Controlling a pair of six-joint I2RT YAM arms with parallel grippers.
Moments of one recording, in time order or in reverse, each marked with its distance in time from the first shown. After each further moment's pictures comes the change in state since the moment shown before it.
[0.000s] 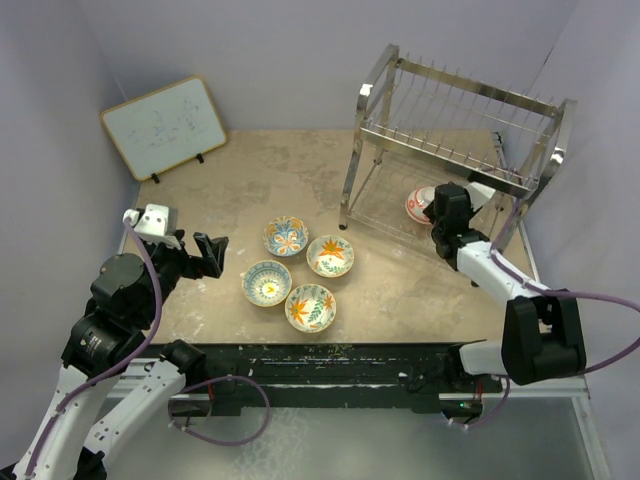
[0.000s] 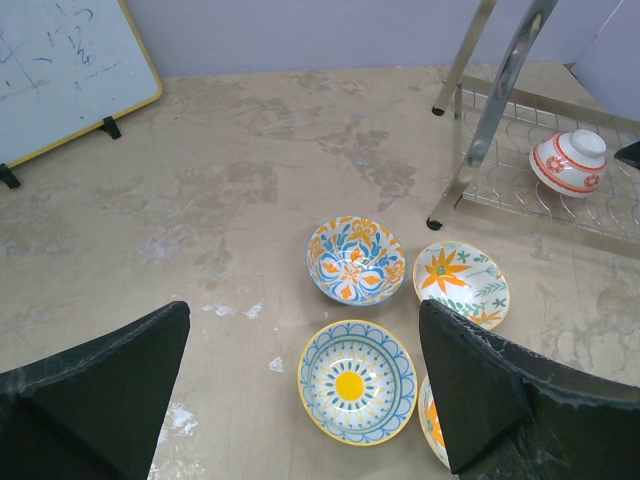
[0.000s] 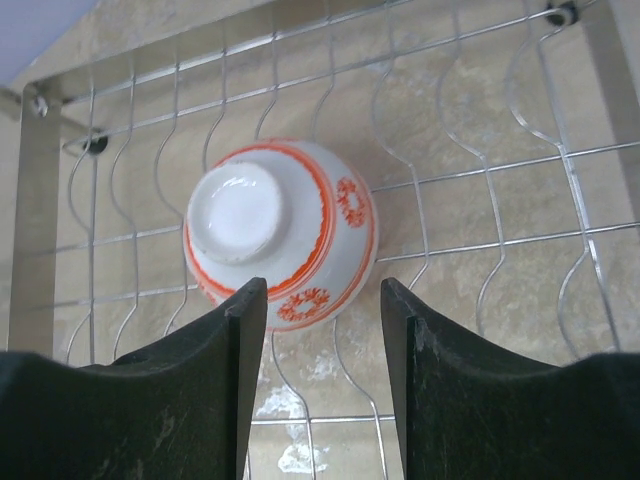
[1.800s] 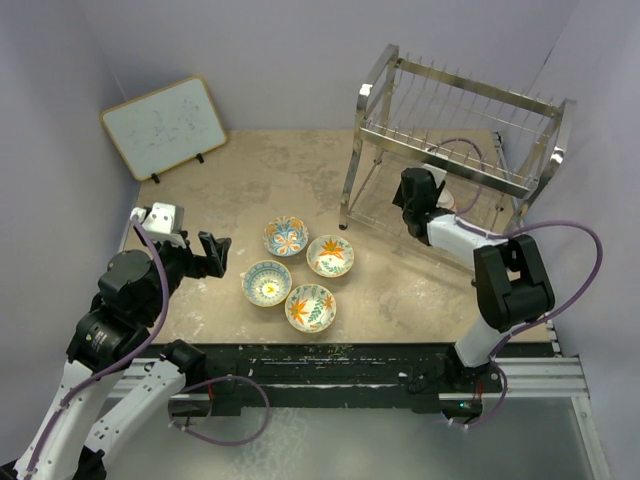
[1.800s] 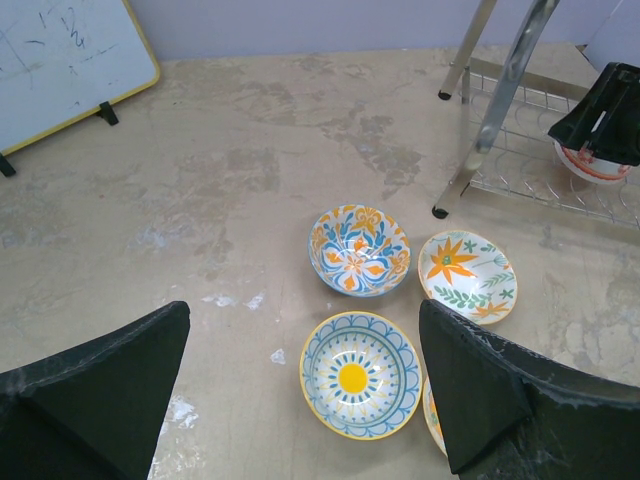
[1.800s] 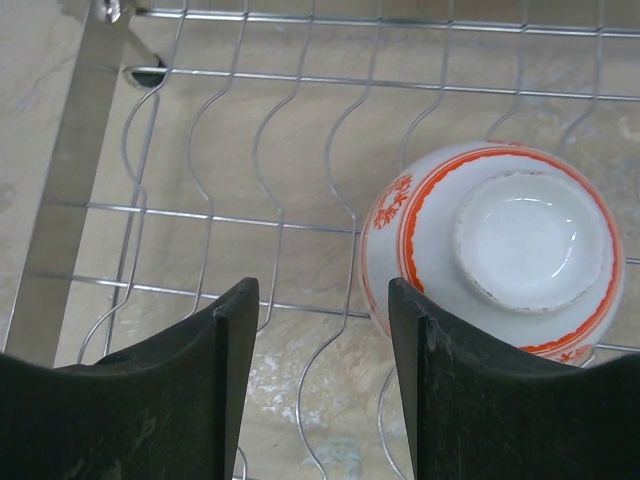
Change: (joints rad) left arm 0.000 0.018 -0.018 0.000 0.000 -0.003; right arm 0.118 0.330 0.191 0.141 -0.070 -0.229
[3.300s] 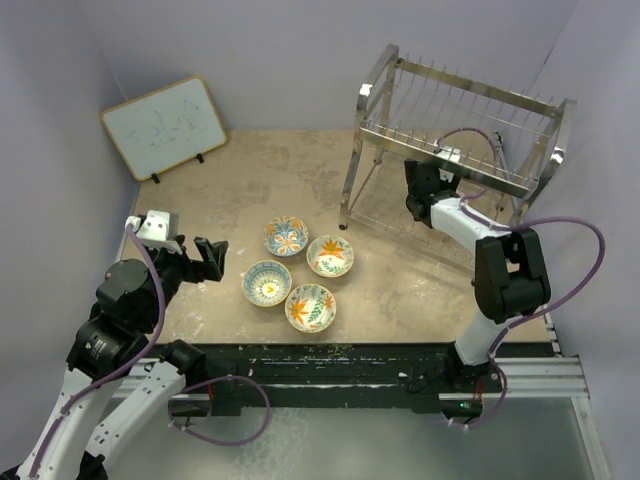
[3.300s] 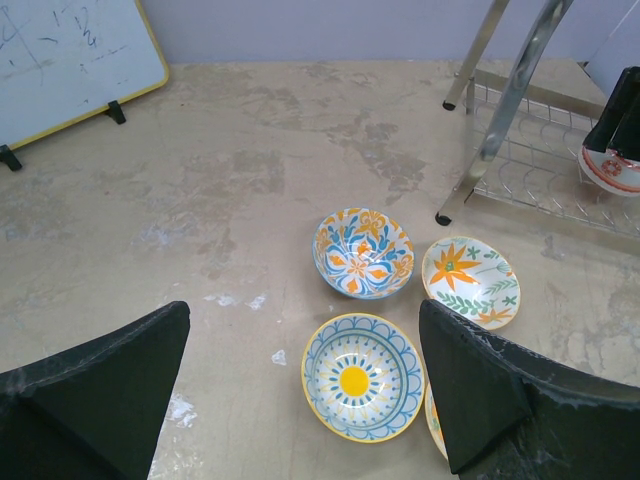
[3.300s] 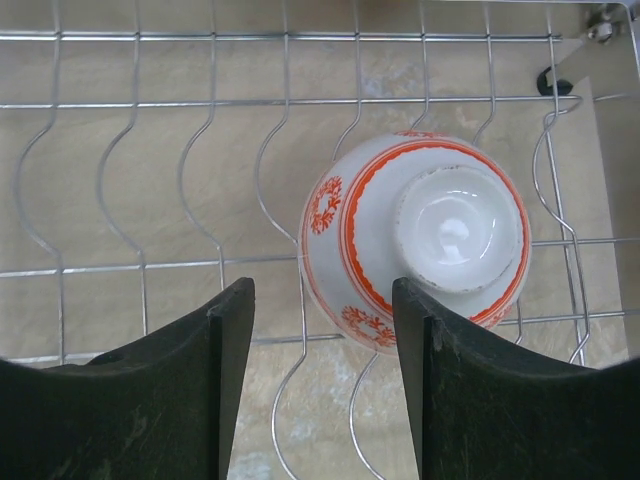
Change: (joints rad) left arm 0.000 -0.062 -0.049 0.014 -0.023 -0.016; right arm -0.052 0.034 0.160 -0.310 0.179 0.005
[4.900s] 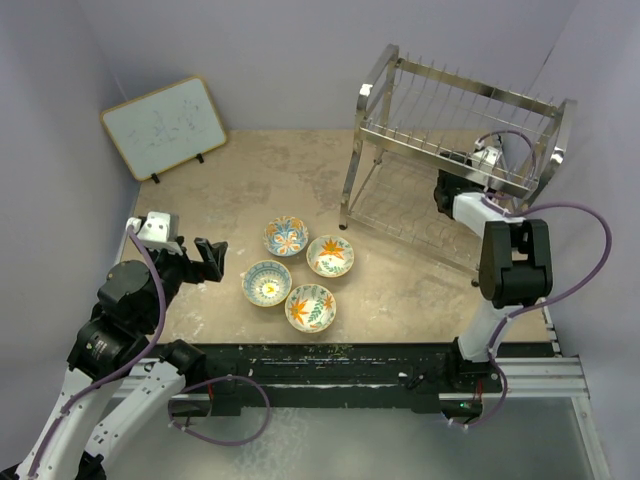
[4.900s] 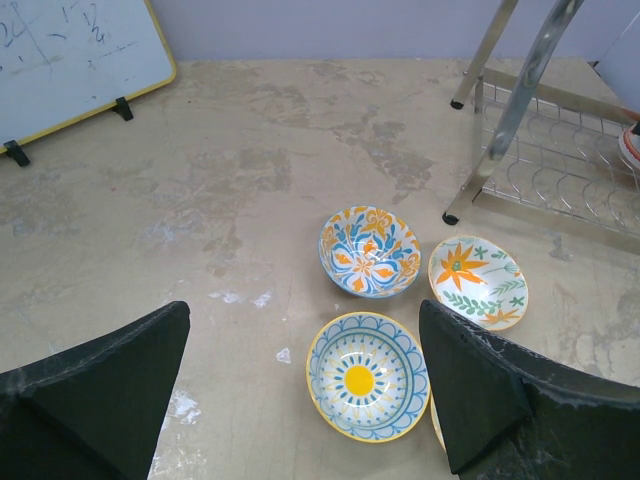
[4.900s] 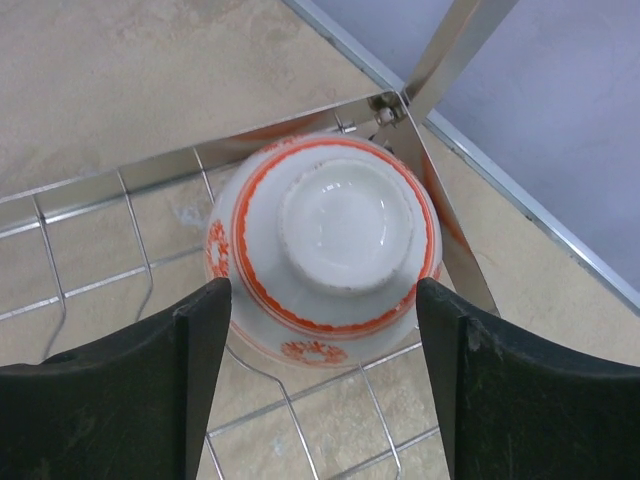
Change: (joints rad) left arm -0.016 -0.008 -0.013 0.001 -0.030 0.000; right arm -0.212 0.121 0.063 0.090 0.157 -0.017
